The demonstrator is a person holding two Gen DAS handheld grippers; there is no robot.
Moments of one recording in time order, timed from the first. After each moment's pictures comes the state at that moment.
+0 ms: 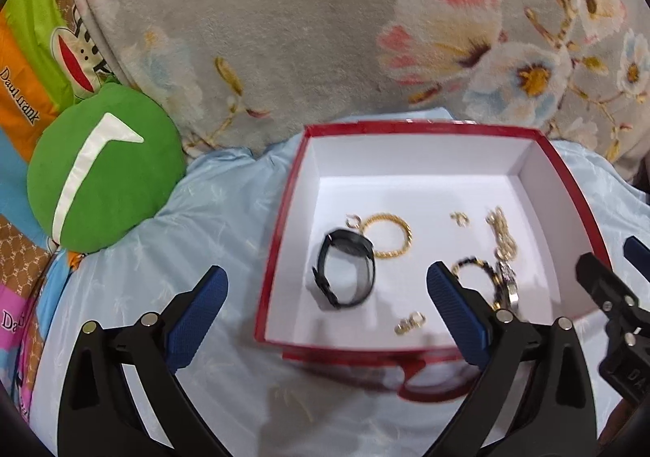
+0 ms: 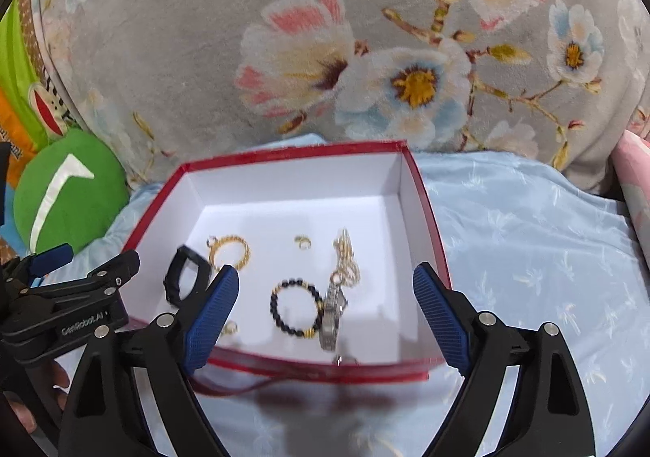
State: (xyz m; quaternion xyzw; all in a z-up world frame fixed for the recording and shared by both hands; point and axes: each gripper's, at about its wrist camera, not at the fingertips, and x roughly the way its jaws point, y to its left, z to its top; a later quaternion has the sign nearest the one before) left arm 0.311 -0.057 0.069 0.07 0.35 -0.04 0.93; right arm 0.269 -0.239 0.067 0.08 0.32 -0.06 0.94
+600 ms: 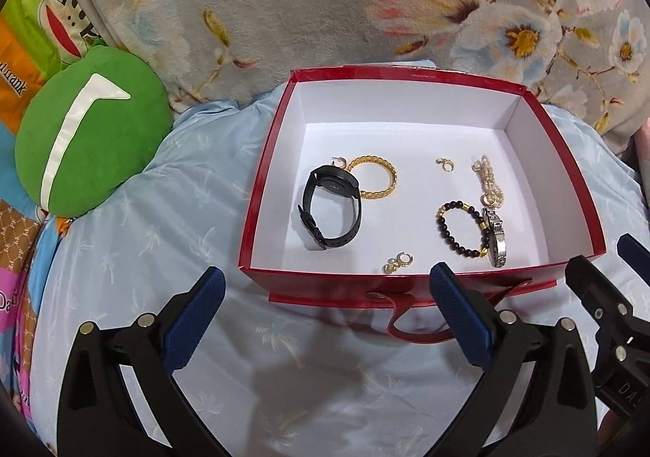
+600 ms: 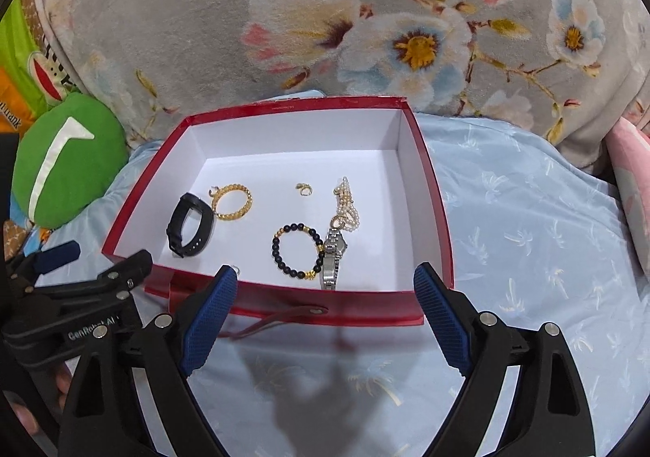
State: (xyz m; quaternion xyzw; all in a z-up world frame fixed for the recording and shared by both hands) left arm 0.296 -0.054 0.053 0.06 0.42 -0.05 0.91; right arm 0.247 -0.226 0.063 0.06 0.37 -0.06 0.92
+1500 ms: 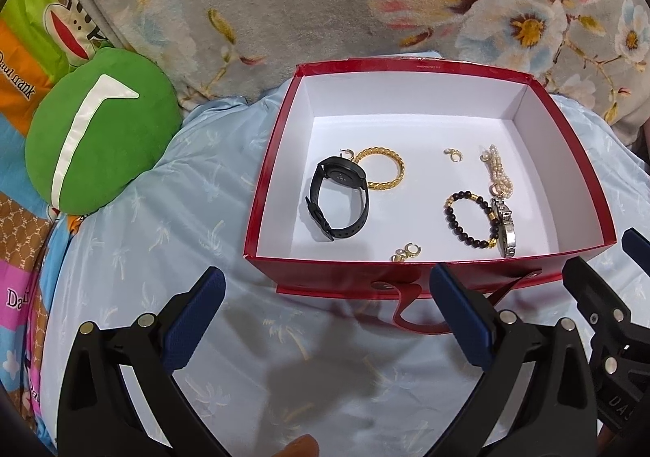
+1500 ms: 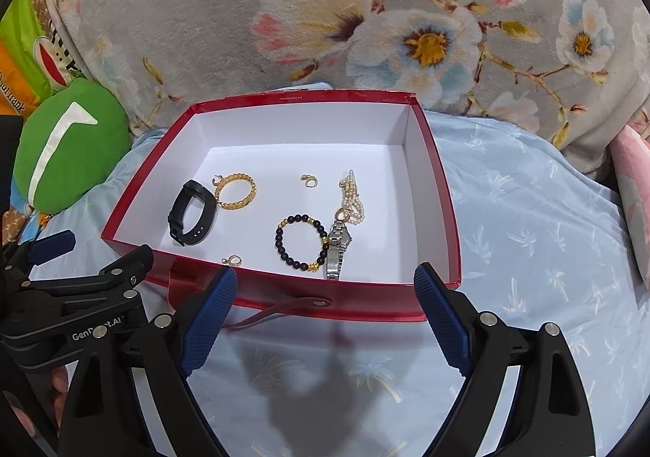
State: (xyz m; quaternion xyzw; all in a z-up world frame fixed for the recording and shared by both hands) left arm 0.292 -0.058 0.050 0.08 0.42 -0.03 0.90; right arm 0.250 -0.221 0.060 0.05 0.38 -0.05 0.92
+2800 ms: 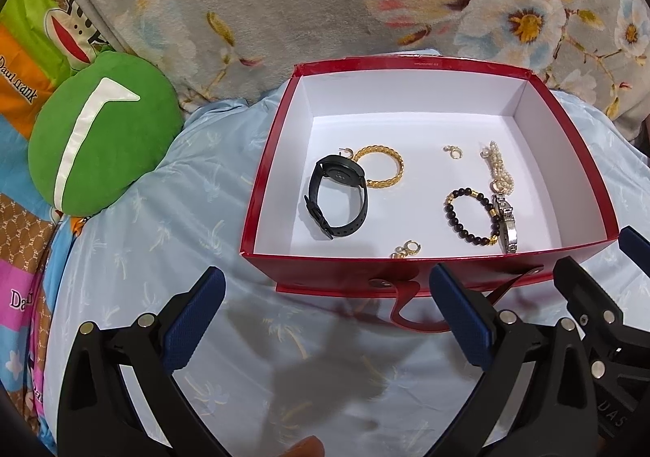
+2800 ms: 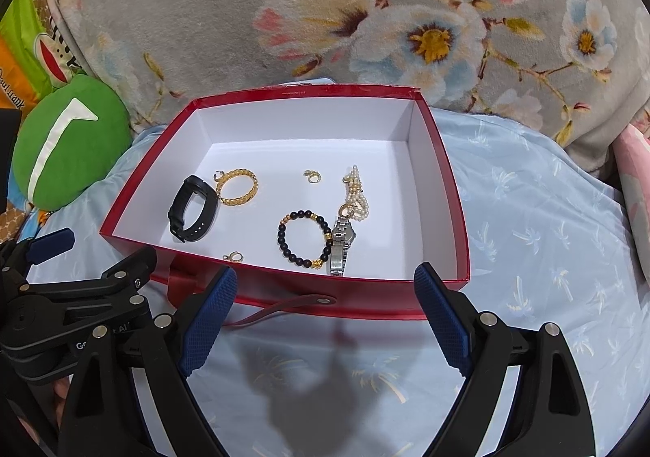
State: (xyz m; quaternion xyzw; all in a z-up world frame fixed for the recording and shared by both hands) left arm 0.290 -0.061 0.049 0.08 0.42 -0.03 0.90; right arm 0.252 -0.218 0.056 0.05 0.39 -0.05 0.92
